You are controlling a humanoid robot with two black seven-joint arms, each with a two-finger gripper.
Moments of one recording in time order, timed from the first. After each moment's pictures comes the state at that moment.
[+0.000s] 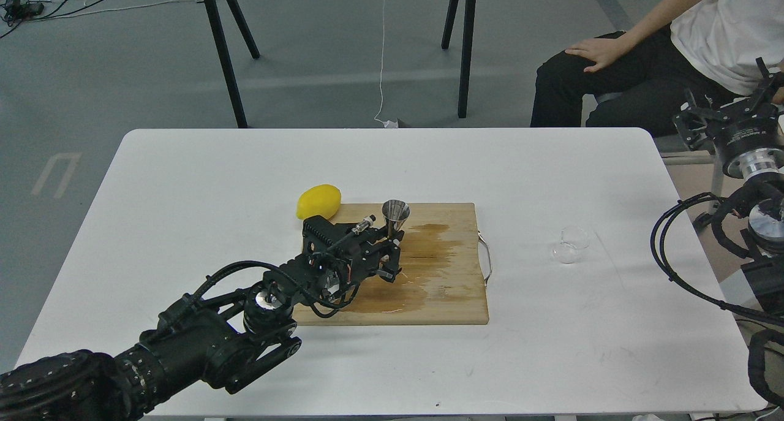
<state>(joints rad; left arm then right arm) -0.65 -0.04 -0.29 -0.74 2.18 0.18 -0.02 0.56 -0.42 1.35 0.48 -0.02 0.49 0.14</state>
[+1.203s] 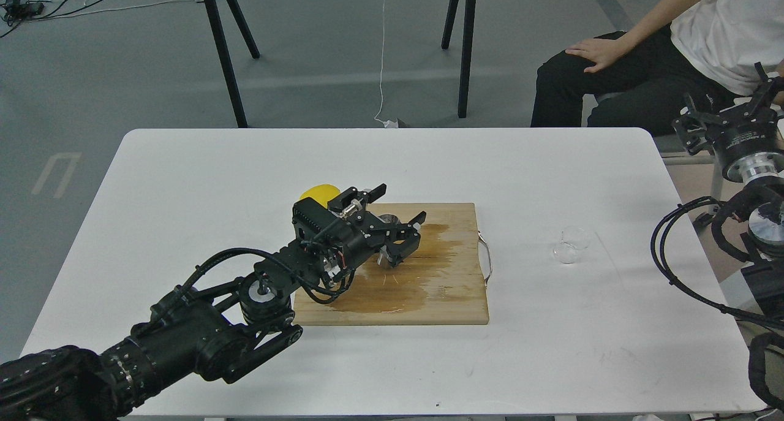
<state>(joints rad) -0.67 0.01 -0.37 -0.86 2.18 0.35 -0.03 0.55 -0.42 1.35 0.48 -0.02 0.49 0.14</state>
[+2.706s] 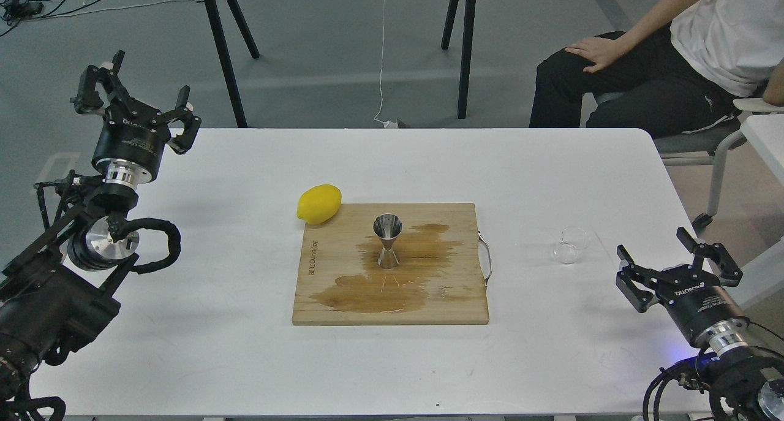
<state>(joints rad) -0.65 0.29 -0.85 -0.70 -0.04 -0.35 -0.43 -0.26 -0.44 1.30 1.25 0.53 0.42 -0.04</state>
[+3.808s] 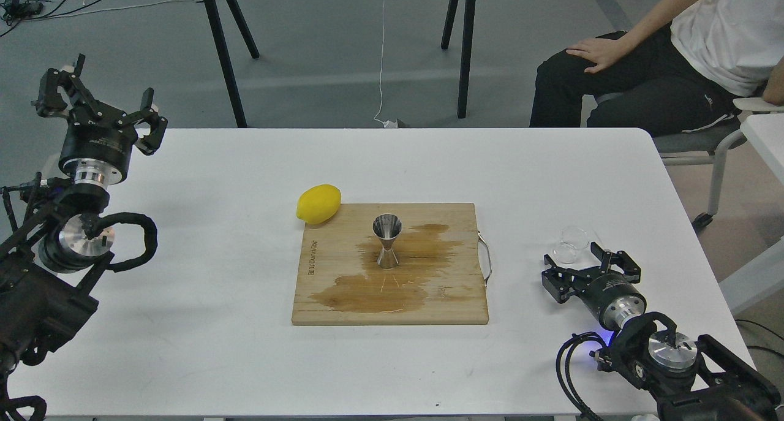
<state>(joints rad) -0.65 0.34 -0.87 -0.68 -0.06 -0.31 -0.44 0.08 -0.21 1.15 0.88 0.50 0.20 -0.04</state>
